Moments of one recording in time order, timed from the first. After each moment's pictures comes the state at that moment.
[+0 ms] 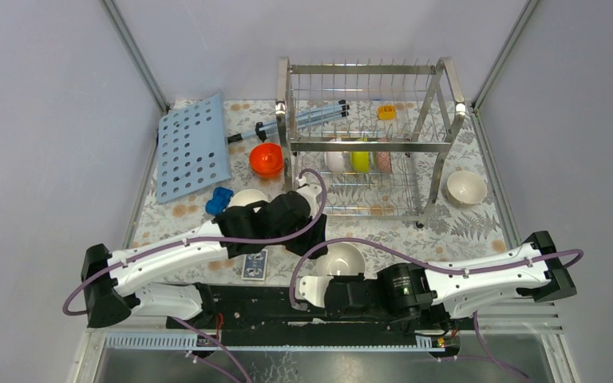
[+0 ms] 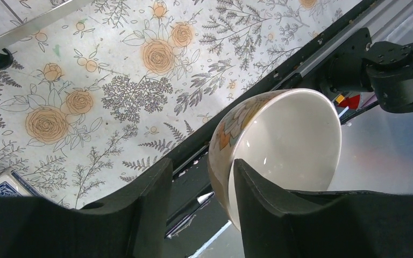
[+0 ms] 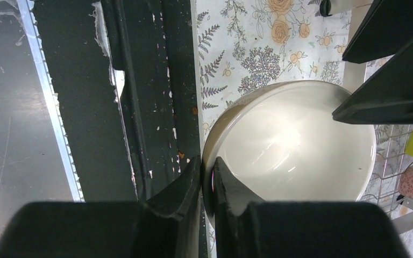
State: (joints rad) left arm -1.11 1.19 1.05 -0.63 0.00 -0.66; right arm 1.70 1.18 1.01 -0.85 0.40 -0.03
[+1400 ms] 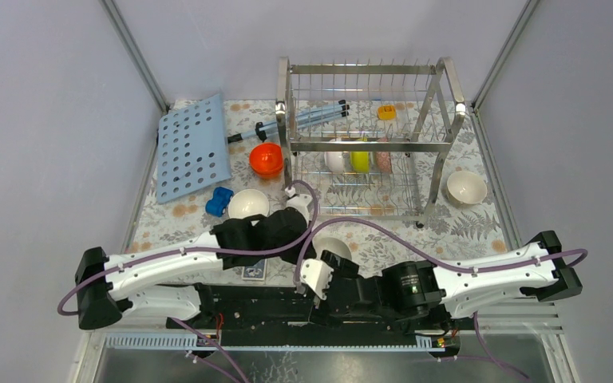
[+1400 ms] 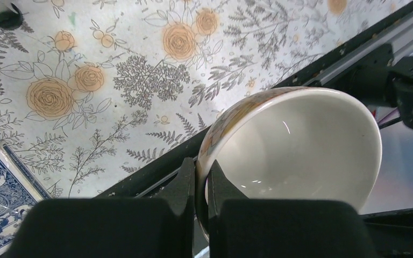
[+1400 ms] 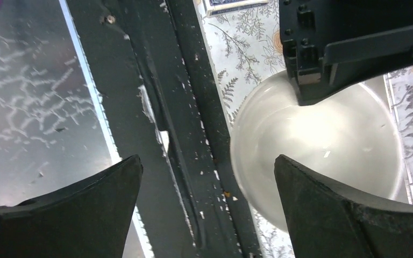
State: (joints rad) left arm -1.17 1.14 0.92 -0.60 -0.11 -0.78; right arm 1.71 1.15 1.02 -0.69 0.40 0.16
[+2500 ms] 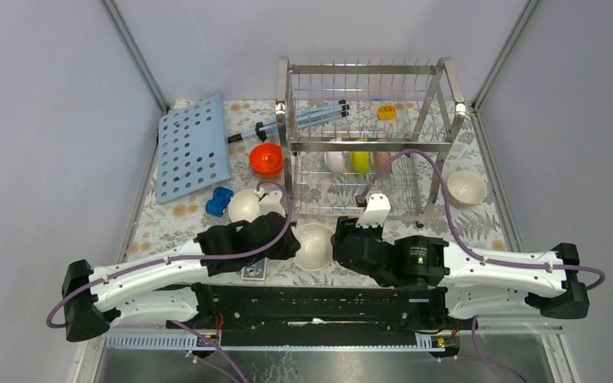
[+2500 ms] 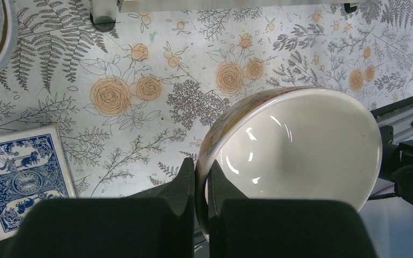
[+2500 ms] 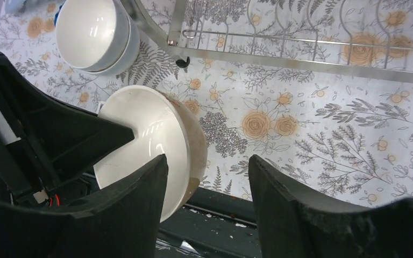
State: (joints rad) left arm -1.13 1.00 0.79 -0.59 -0.32 -0.97; right arm 1.44 1.08 1.02 -0.83 0.82 1.07
